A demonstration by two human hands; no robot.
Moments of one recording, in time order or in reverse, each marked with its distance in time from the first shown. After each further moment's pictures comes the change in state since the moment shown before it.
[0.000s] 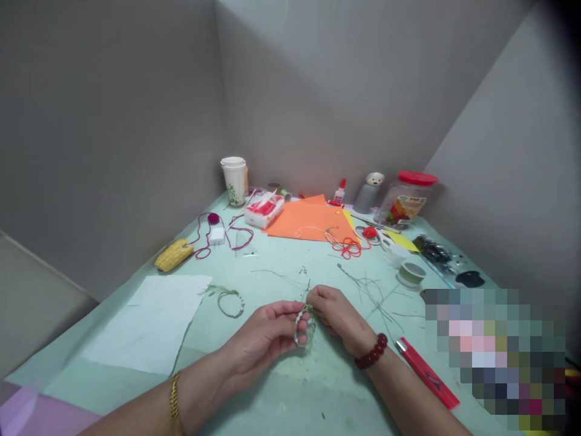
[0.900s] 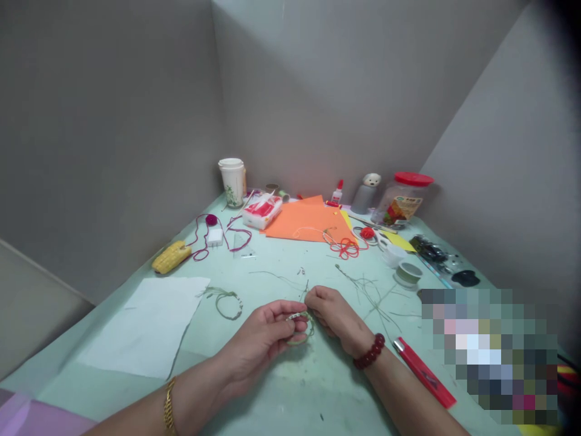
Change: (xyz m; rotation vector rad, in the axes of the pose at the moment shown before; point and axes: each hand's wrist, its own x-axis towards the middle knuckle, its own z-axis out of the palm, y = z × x) left_hand -0.005 0.002 0.005 0.071 0.029 0.028; right_hand 0.002 0.004 -0.001 -0.009 0.002 -0.014
